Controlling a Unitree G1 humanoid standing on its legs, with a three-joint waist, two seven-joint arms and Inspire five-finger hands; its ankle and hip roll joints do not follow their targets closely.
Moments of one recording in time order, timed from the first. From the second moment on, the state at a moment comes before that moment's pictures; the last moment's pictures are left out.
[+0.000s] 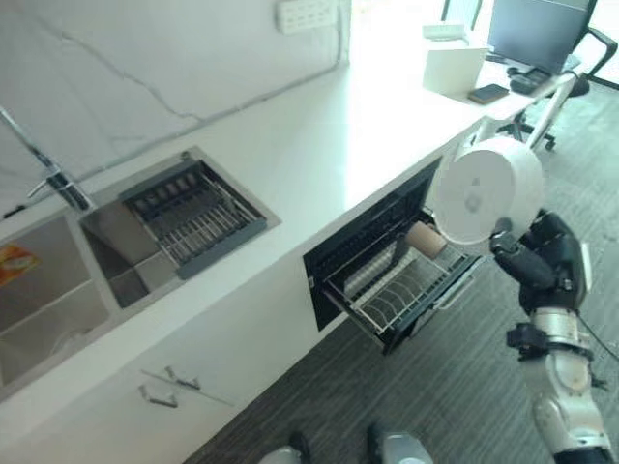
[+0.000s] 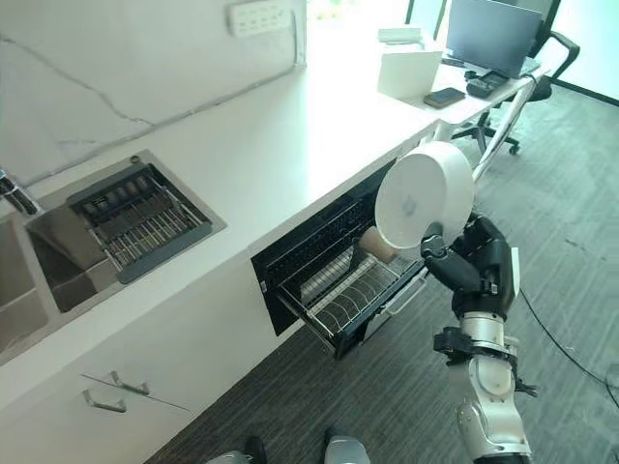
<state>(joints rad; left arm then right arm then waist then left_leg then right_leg) 0.08 0.20 -0.08 1.25 -0.21 0.24 0.00 0.05 -0.51 -0.04 -0.02 0.63 -0.35 -0.17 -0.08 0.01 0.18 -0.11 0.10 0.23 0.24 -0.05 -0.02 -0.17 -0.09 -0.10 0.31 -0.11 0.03</state>
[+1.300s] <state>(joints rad) 0.01 0.22 -0.15 1.15 -0.23 0.32 -0.01 -0.37 -0.53 0.12 0.63 0.42 -0.19 -0.33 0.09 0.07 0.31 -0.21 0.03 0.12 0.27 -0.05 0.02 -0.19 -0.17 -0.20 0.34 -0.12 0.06</state>
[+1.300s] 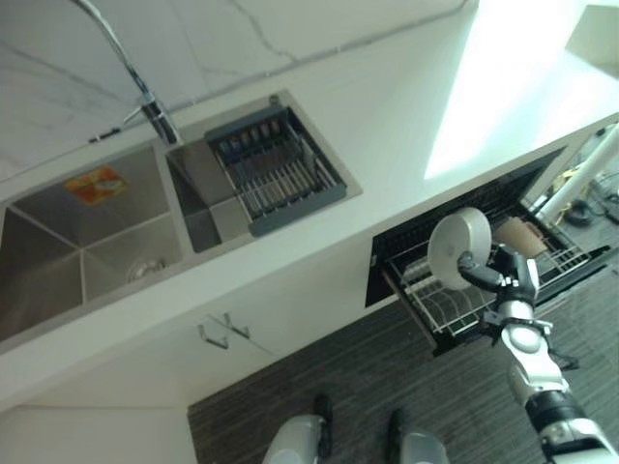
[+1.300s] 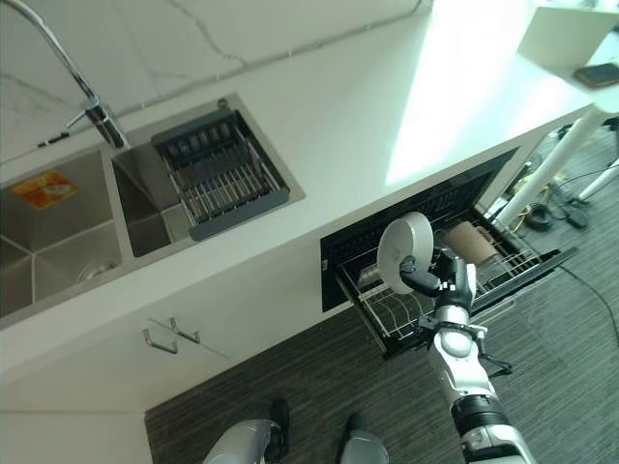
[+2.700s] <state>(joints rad) -0.22 0.32 -0.28 0.97 -0.39 0.27 -0.05 -0.95 -0.72 0.52 0.96 -0.19 0.09 -0.16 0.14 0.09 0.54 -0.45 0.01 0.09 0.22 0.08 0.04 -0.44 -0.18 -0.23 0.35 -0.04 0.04</state>
